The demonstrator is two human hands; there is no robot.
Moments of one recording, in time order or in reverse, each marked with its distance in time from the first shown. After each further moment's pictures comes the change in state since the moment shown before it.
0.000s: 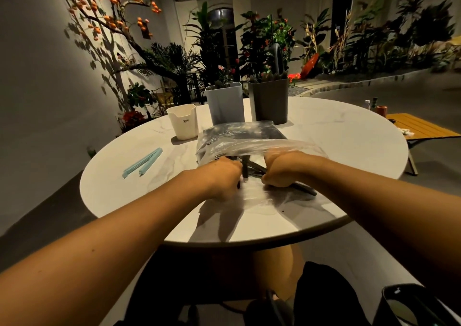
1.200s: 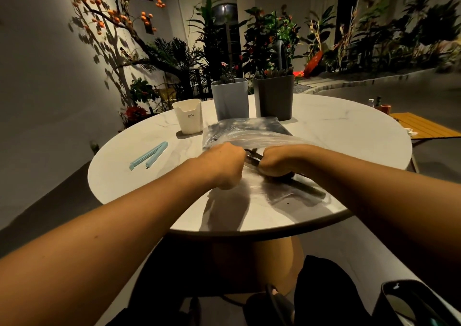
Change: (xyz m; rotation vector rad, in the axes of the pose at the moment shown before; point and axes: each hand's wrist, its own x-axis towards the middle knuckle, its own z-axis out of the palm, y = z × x) left_hand -0.016 0.002 -0.011 0.002 0.145 -0.057; right_hand 0.003 -0.019 -0.005 0.189 -0.071 0.034
